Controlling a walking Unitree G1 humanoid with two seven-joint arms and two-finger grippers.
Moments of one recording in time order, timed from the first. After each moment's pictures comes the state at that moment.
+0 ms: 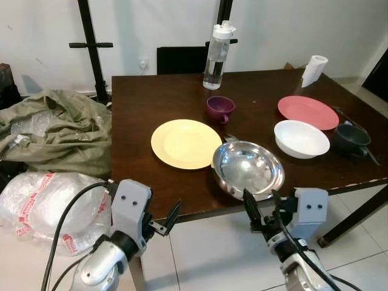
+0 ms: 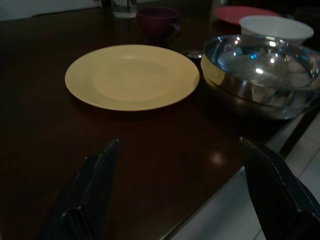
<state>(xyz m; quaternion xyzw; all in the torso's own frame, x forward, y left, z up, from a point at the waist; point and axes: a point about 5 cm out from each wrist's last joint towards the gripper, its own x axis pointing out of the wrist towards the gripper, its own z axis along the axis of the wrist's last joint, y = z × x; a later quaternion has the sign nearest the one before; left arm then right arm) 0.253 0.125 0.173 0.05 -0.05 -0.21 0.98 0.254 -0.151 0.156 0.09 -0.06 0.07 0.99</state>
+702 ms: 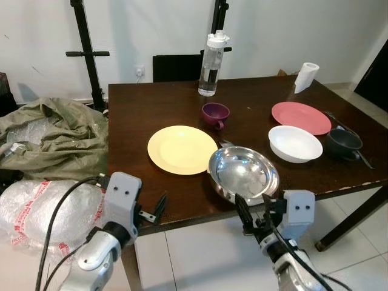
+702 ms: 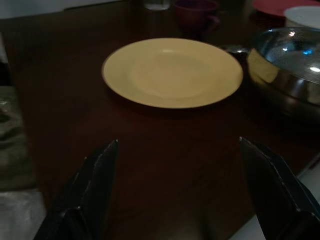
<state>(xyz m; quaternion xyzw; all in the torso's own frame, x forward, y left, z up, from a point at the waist) 0.270 0.149 0.165 0.05 -0.03 -0.14 0.99 0.269 -0.149 0.151 0.09 -0.06 0.08 0.99</state>
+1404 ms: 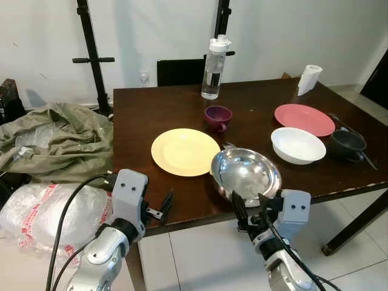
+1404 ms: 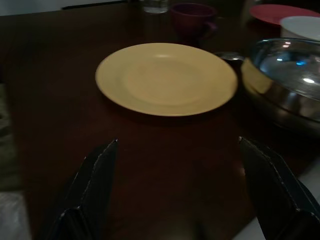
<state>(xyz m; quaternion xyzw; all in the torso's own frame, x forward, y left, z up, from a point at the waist) 0.279 0.136 0.163 0.02 -0.02 -0.14 0.99 0.269 -0.135 0.145 0.13 -0.05 0.08 0.99</state>
